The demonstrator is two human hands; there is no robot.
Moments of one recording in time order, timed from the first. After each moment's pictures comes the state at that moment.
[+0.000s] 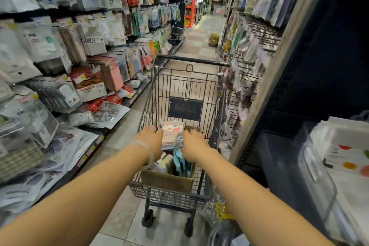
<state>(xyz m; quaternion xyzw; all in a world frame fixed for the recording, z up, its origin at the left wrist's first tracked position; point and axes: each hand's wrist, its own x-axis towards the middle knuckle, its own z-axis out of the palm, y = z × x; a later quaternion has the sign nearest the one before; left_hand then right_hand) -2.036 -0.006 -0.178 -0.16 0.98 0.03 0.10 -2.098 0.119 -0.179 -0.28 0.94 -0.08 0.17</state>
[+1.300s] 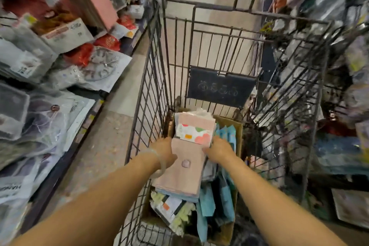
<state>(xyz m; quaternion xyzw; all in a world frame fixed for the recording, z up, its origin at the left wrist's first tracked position) -2.338 -0.180 -0.405 -0.25 0.87 0.22 0.36 -2.423 -0.029 -0.434 -0.12 0.90 -0.16 0.40</state>
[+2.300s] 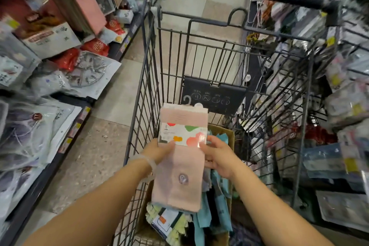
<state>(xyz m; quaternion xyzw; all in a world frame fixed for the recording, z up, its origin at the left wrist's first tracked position) -2.341 -0.200 -0.403 -0.42 0.63 0.62 0.19 -2.426 -0.024 -0.410 0.12 0.64 -0.59 0.47</state>
